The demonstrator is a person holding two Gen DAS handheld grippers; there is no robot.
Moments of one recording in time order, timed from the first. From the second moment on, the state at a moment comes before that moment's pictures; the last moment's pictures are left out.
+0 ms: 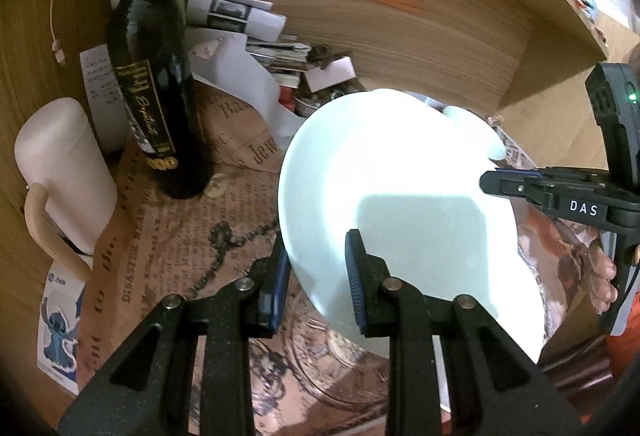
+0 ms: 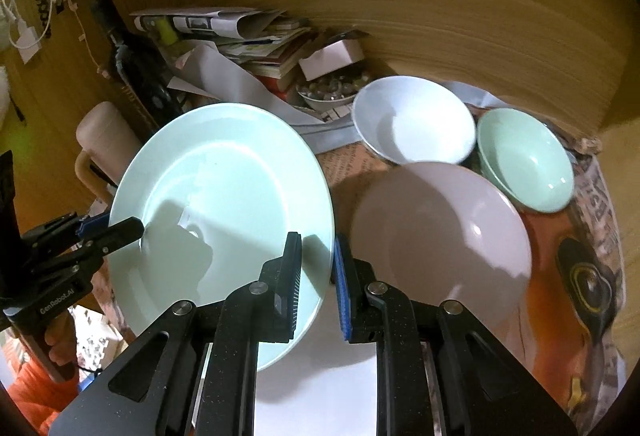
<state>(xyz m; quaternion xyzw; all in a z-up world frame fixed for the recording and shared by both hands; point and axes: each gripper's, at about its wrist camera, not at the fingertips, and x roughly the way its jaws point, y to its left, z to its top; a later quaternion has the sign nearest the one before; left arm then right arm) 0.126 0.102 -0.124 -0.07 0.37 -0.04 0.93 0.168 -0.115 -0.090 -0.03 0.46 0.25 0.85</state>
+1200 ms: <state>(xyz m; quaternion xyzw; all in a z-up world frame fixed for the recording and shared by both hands) 0.080 0.025 -0.160 -0.06 0.41 -0.09 0.90 0.092 -0.194 -0.133 0.04 0.49 0.21 0.85</state>
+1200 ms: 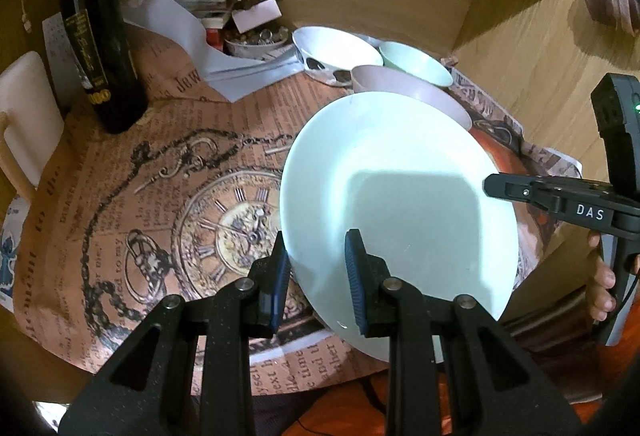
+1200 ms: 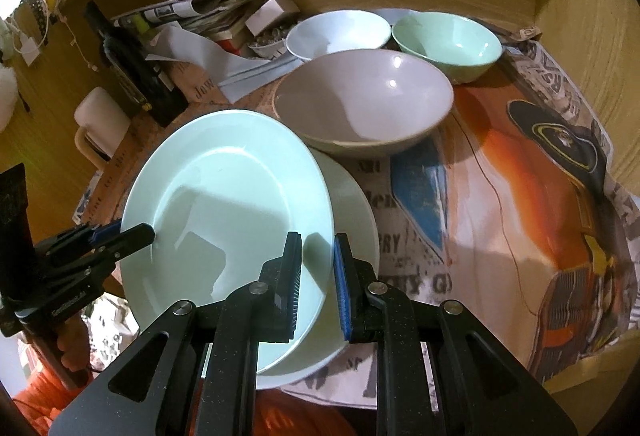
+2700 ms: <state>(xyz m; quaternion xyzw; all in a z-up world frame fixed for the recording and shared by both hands) 0.103 0.012 -0.185 0.02 0.44 -0.08 0.90 0.094 -0.196 -0.149 0.04 0.51 0.19 0.84</state>
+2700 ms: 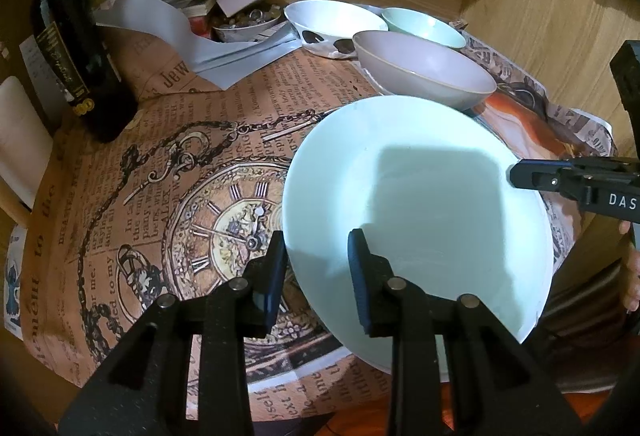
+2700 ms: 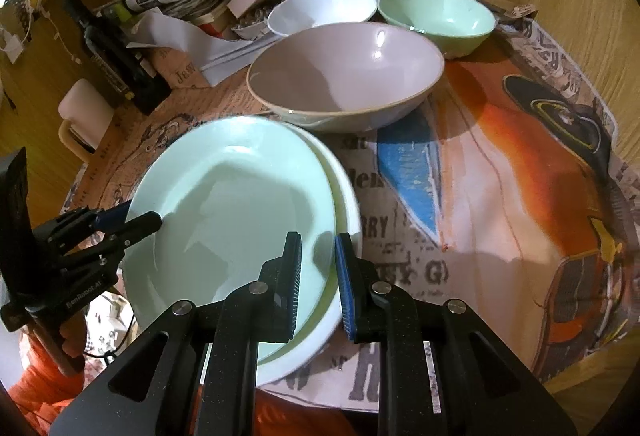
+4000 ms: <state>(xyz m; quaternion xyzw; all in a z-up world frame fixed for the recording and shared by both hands) 0.239 -0.030 -0.134 0.02 0.42 -0.08 0.91 0.193 -0.245 -0.135 0.08 0.39 0.12 0.91</state>
